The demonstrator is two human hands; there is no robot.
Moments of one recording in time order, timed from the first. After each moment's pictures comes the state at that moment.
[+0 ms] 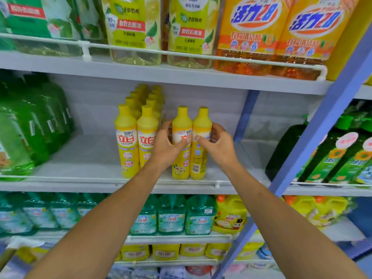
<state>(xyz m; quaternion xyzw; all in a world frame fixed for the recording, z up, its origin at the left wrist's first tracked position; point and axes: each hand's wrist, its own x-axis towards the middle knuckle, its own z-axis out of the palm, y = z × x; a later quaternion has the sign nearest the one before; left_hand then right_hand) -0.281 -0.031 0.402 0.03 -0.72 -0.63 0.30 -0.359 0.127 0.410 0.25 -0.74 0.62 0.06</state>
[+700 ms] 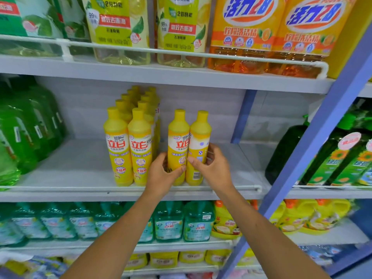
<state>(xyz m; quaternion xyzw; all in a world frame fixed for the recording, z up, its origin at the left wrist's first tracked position) -0.271 -0.022 0.331 0.10 -0.74 -0.62 0.25 -0.343 0.138 0.357 0.21 -0.75 0.63 0.03</state>
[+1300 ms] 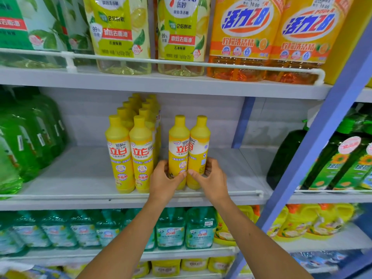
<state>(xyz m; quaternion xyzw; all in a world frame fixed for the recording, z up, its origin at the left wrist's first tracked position) -0.275 -0.020 0.328 0.16 -0.76 -0.57 0.26 -0.345 0.133 0.329 0.18 -0.79 0.58 0.04</state>
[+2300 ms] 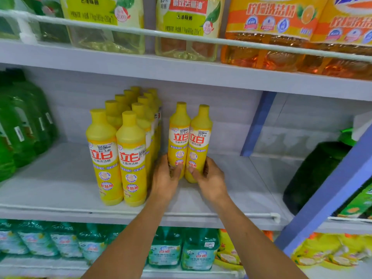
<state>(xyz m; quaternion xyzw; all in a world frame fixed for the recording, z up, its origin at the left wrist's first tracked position) -0.348 -0.034 0.303 0.18 -0.82 -0.46 0.30 -0.415 0.102 0.305 0.19 -0.79 0.59 0.02</state>
